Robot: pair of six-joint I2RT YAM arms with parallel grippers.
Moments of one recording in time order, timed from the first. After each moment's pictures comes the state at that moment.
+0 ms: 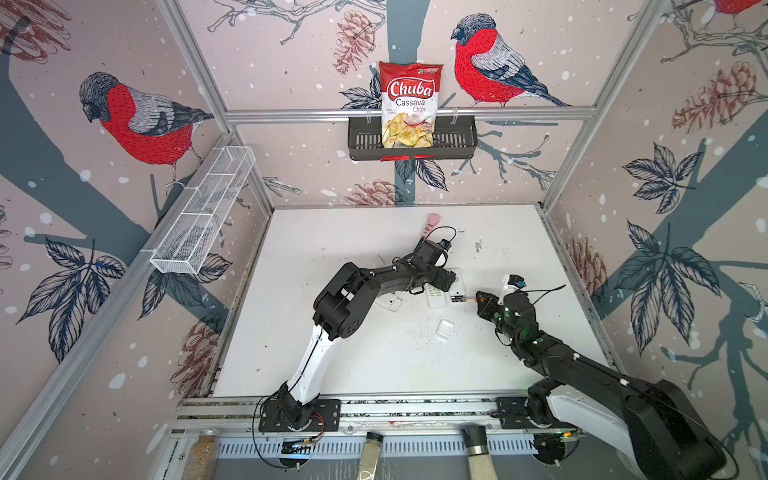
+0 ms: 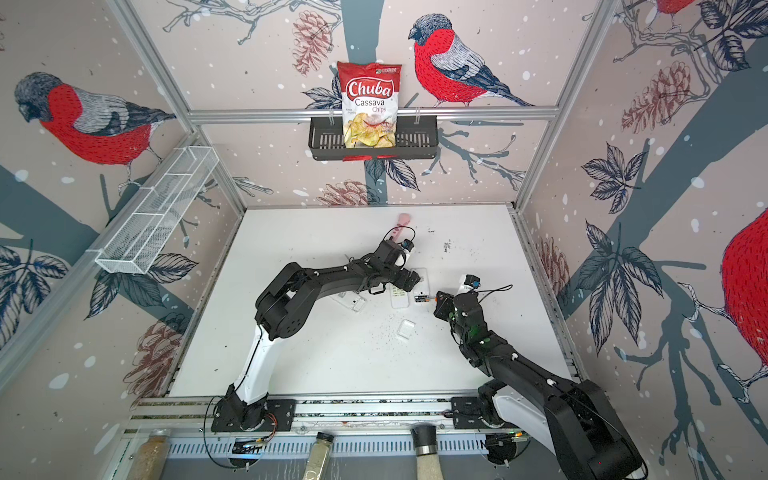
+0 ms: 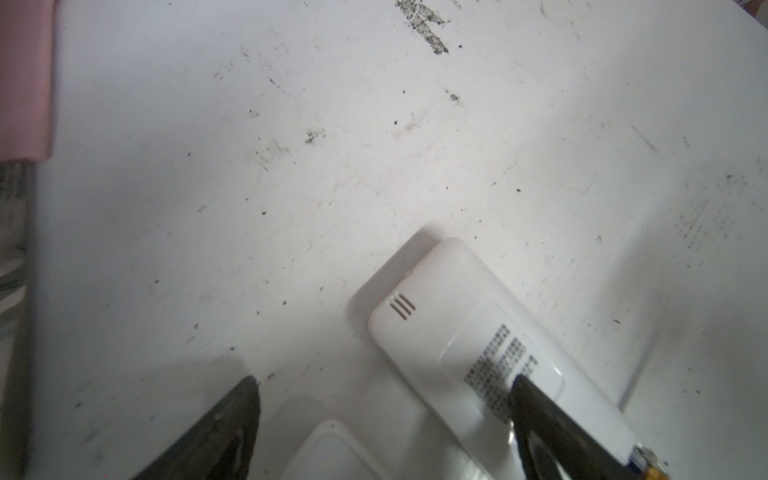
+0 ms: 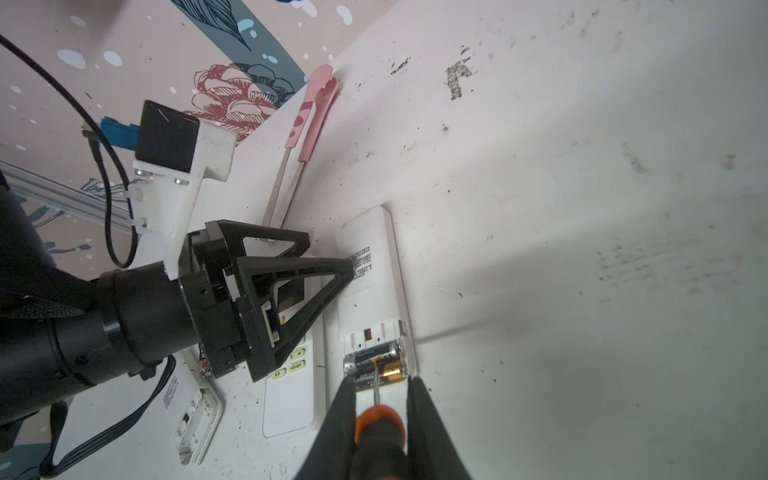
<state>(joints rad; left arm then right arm) -0.77 2.25 1.54 -0.06 0.13 -0.13 0.47 1.01 0.20 0.34 0.10 0.72</state>
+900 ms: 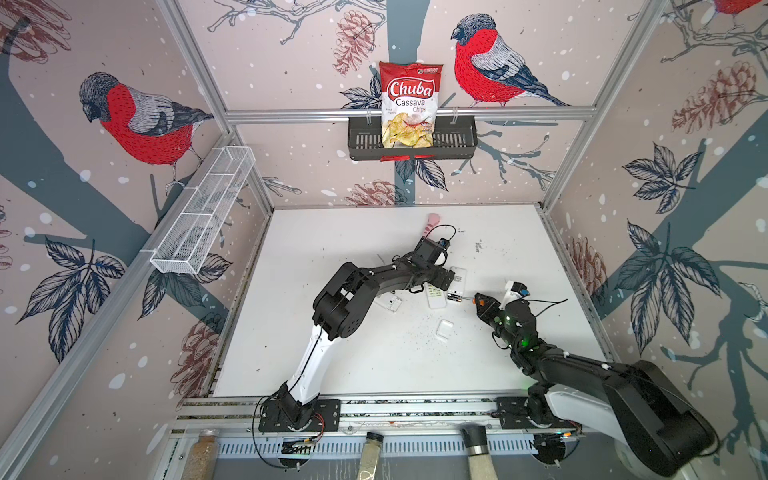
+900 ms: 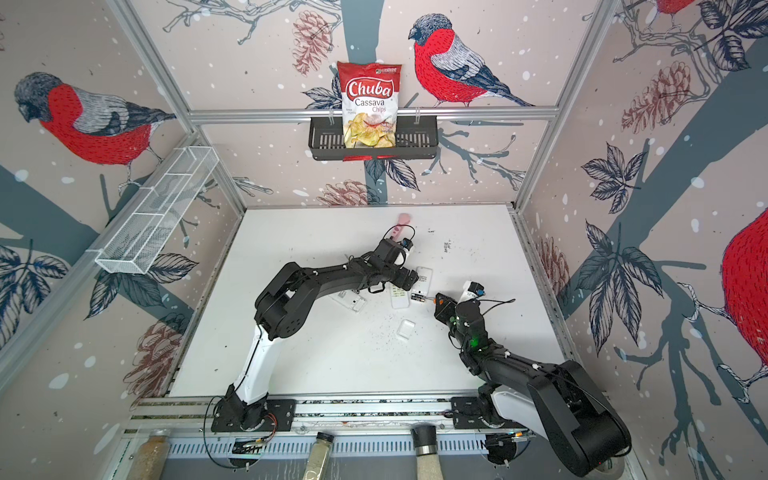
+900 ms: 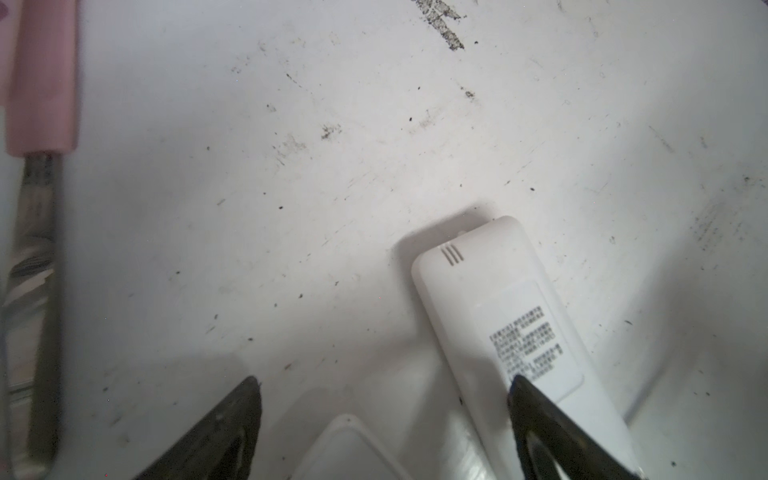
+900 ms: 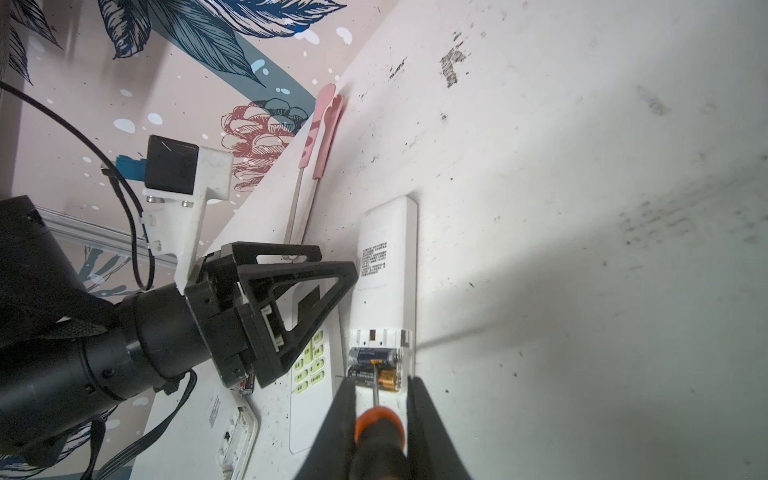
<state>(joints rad) -0.76 2.25 1.56 -0.11 0.11 -0.13 0.46 1.14 0.11 0.63 0.07 0.87</state>
